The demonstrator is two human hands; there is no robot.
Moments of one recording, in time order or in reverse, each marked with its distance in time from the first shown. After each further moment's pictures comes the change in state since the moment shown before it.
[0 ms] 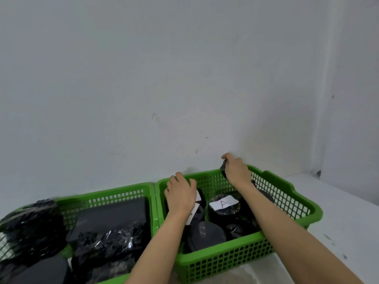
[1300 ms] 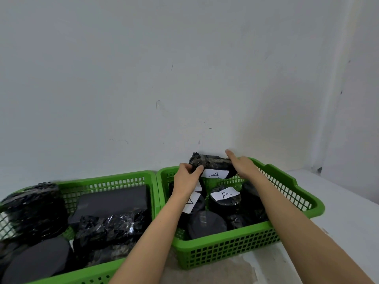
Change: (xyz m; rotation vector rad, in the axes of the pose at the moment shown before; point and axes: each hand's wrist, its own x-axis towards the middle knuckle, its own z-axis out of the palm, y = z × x) left_hand 0.002 0.001 -0.002 -0.719 -0.093 -0.082; right_hand -0.001 0.012 -0.014 0.212 -0.271 0.206
